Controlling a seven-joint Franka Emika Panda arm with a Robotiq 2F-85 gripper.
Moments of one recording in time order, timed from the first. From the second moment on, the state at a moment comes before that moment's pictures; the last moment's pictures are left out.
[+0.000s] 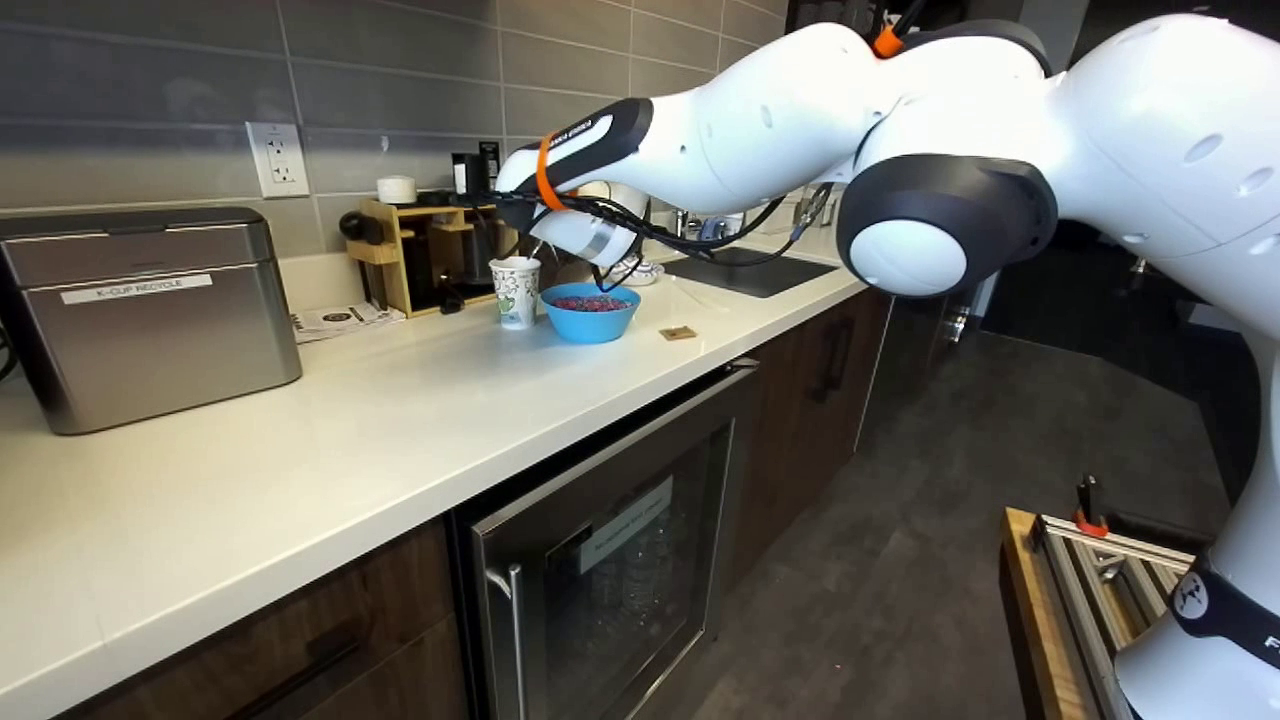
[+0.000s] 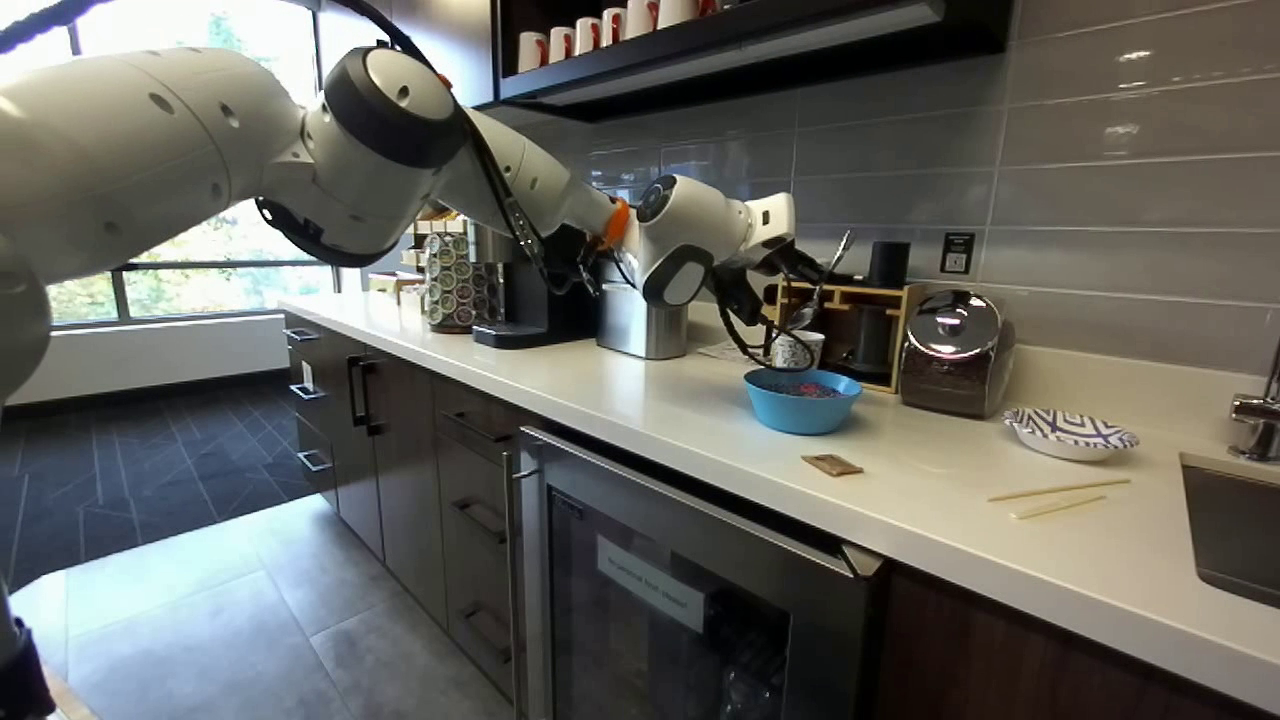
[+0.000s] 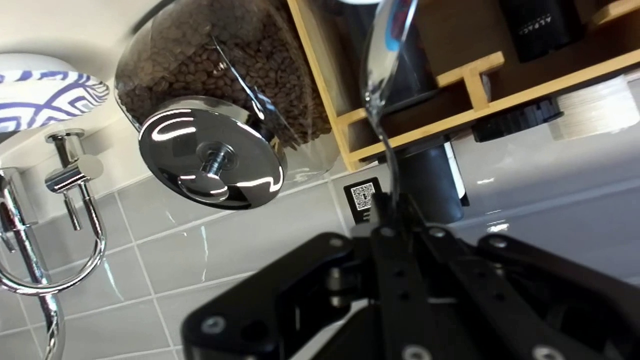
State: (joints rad) arm 0.26 1.09 -0.76 -1.15 1.21 3.28 -0.13
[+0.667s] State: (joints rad) arm 0.28 1.15 -0.84 -1.09 1.17 3.25 -0.12
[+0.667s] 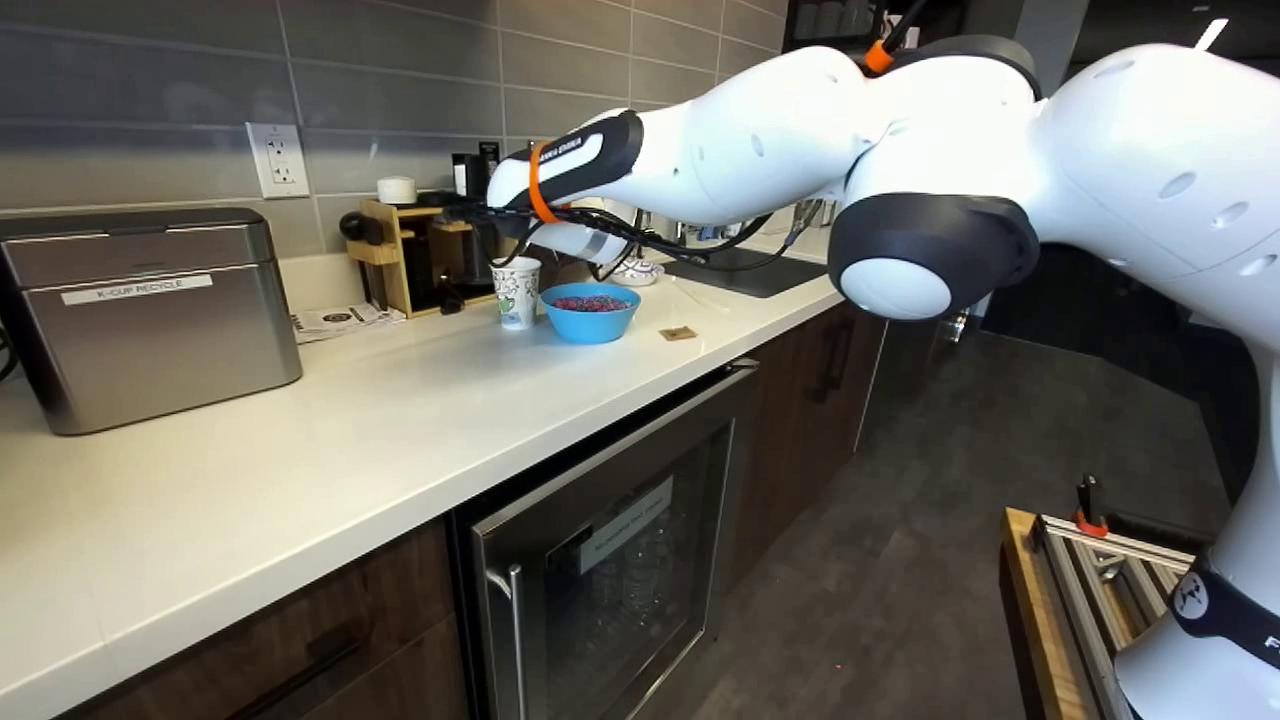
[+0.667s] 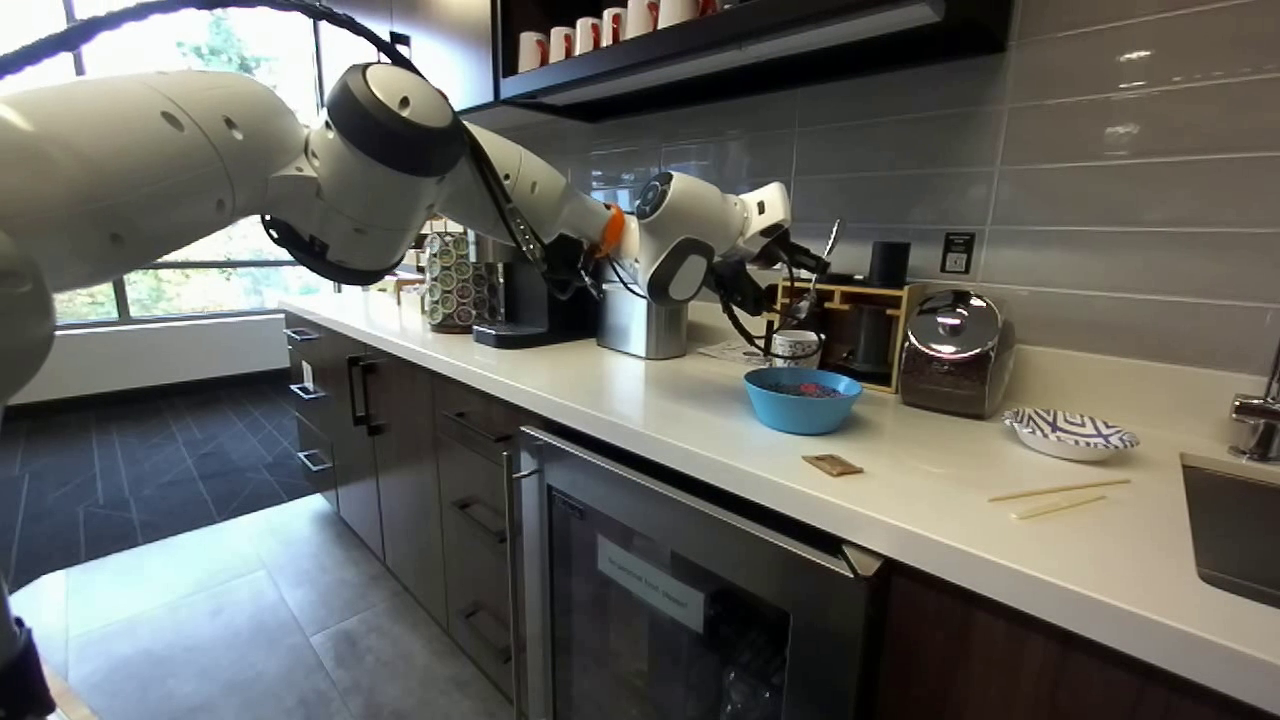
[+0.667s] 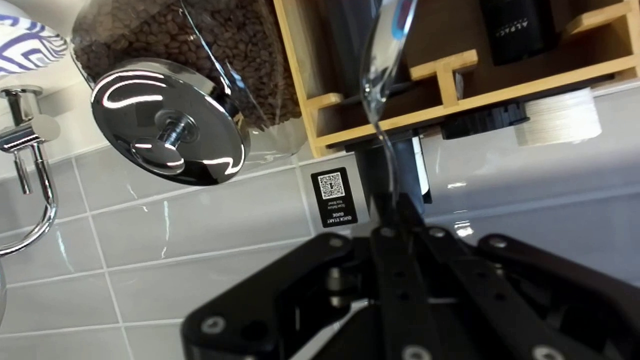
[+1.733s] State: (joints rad) arm 0.27 0.99 -0.84 -1.14 1.17 3.11 -0.01
